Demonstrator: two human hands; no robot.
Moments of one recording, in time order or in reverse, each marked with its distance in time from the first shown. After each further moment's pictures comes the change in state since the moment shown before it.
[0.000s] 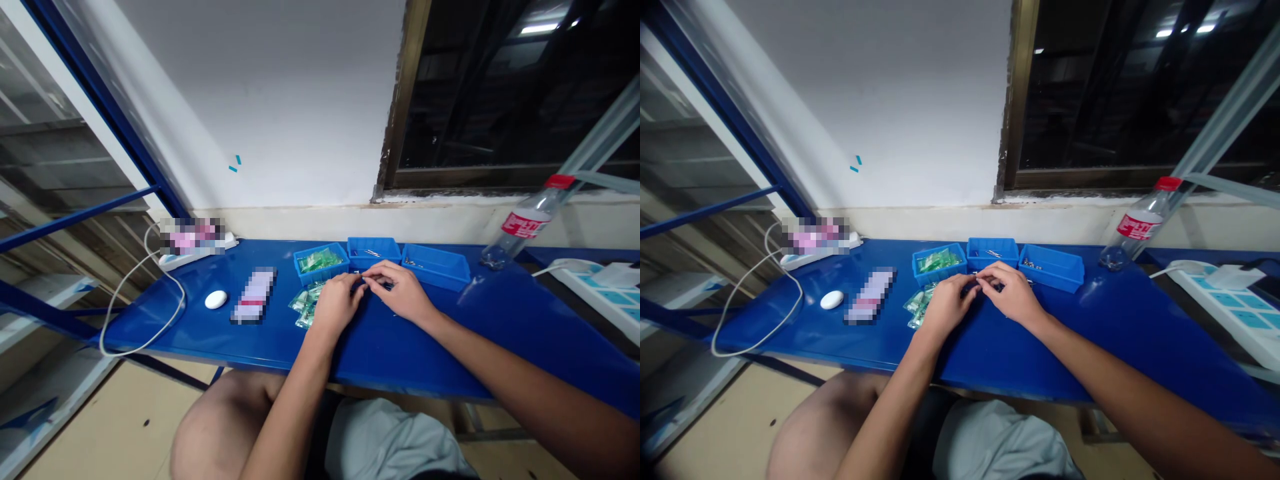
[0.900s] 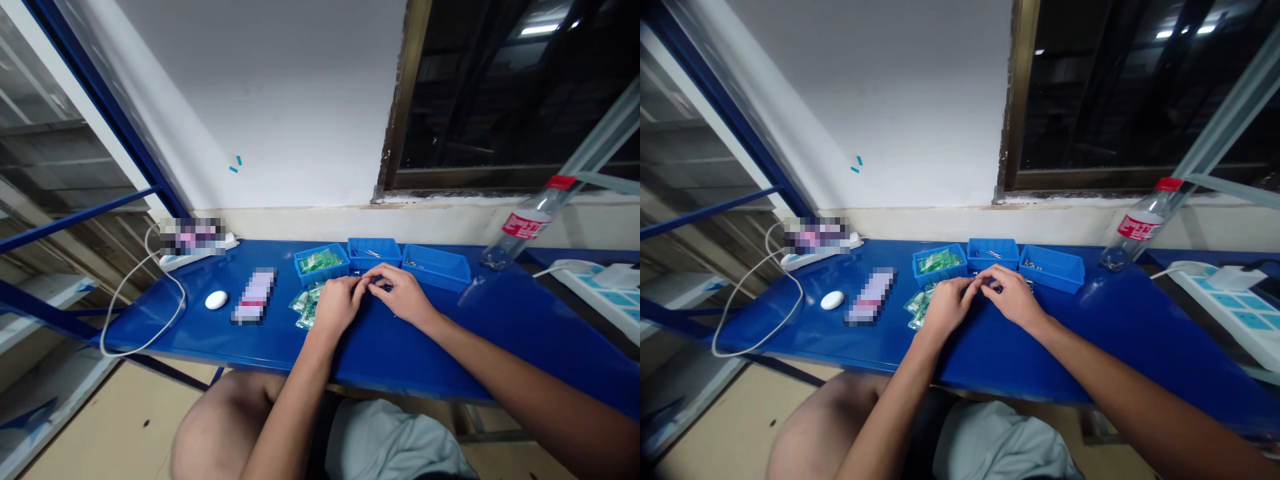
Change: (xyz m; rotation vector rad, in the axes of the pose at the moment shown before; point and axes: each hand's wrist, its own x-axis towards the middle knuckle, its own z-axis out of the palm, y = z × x) left_hand -0.001 0.008 -0.003 -0.024 0.002 -0.038; right_hand -0.002 0.006 -0.001 -0.043 -0.039 -0.007
